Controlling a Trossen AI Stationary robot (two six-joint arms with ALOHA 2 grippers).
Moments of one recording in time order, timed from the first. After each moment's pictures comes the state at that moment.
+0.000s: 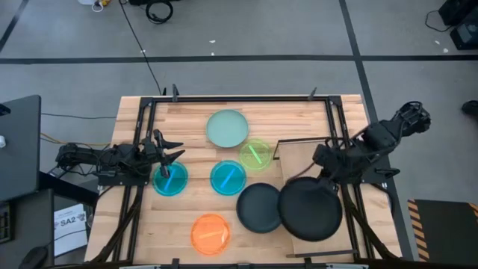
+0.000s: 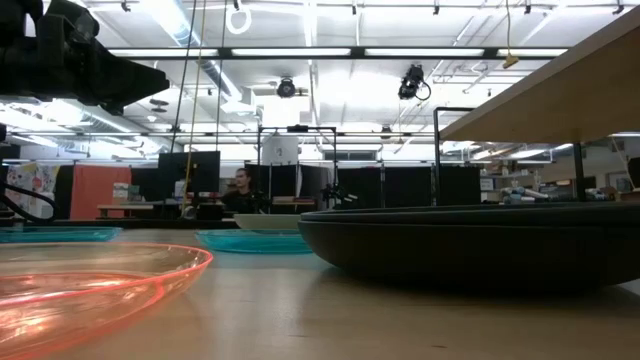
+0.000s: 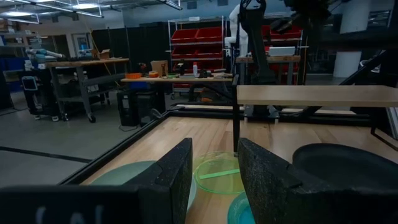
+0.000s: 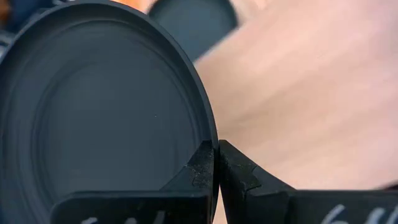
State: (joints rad) left arm -0.15 0.01 0.01 0.11 -0.45 0.06; right arm 0.55 1.16 1.41 -1.37 0.05 1.13
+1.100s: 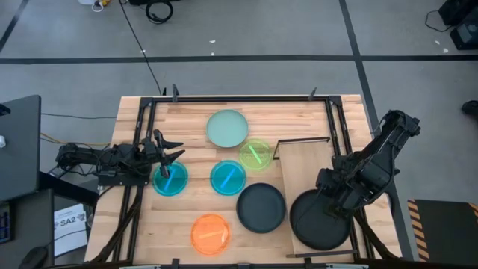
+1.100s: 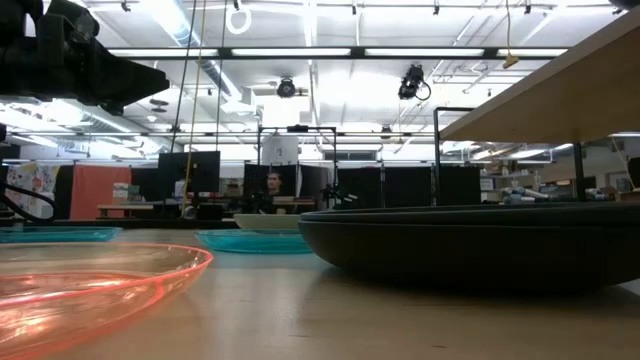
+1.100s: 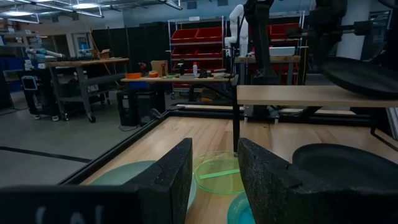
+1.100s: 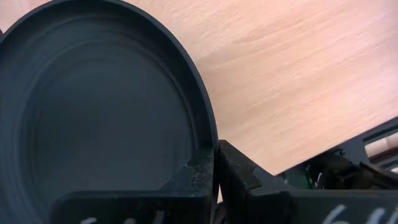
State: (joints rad) left arm -0.15 0.01 0.01 0.11 -0.45 0.05; right arm 0.82 1.36 1.40 -1.56 0.16 1.26
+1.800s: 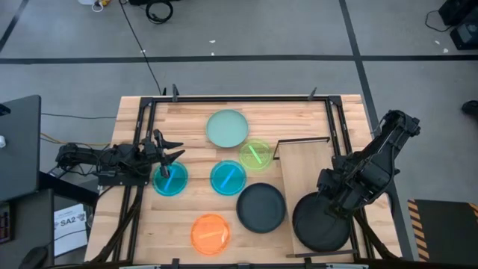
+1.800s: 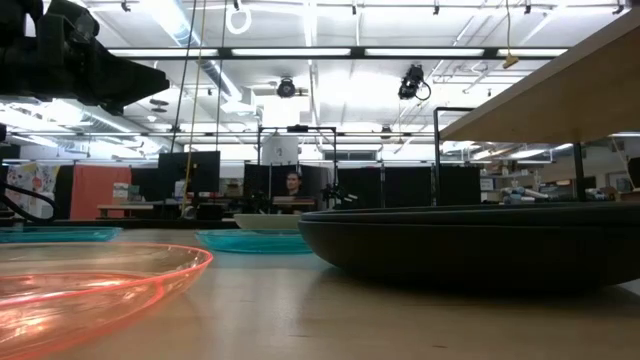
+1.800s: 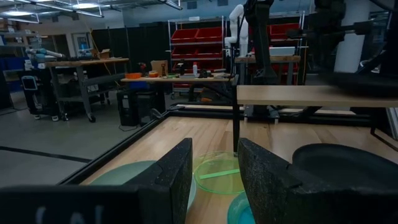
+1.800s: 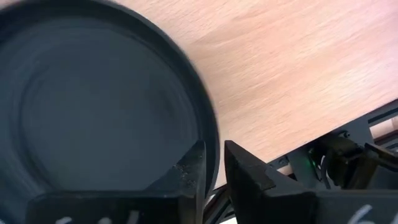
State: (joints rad) left arm -0.15 0.01 0.01 0.11 -0.45 0.05; right arm 0.82 1.36 1.40 -1.57 0.11 1.30
